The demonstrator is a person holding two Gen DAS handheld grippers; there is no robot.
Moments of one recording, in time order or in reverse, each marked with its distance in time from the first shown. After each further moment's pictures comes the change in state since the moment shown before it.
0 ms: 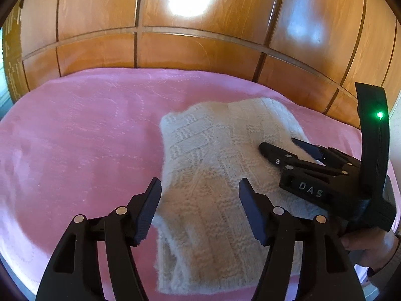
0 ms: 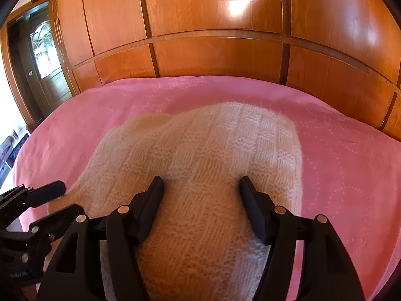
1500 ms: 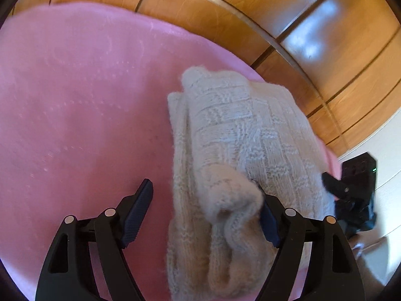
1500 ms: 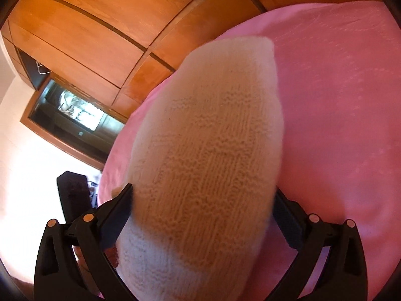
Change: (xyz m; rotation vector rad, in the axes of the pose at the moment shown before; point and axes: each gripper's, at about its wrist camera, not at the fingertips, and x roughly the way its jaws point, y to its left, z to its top) left arm 0.055 0.070 -0.012 -0.257 0.174 -0.341; right arm -0.005 -0.082 -0.039 0.451 0.144 0.498
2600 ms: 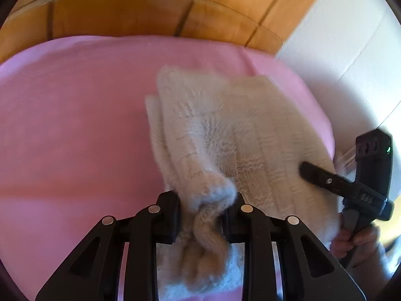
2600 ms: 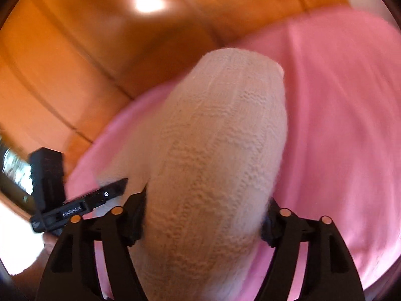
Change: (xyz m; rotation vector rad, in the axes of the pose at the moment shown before) left arm 0.164 -0.335 -0.086 0.592 0.292 -0.175; right arm -0.247 -0.119 -0.116 0.257 -0.397 -0.431
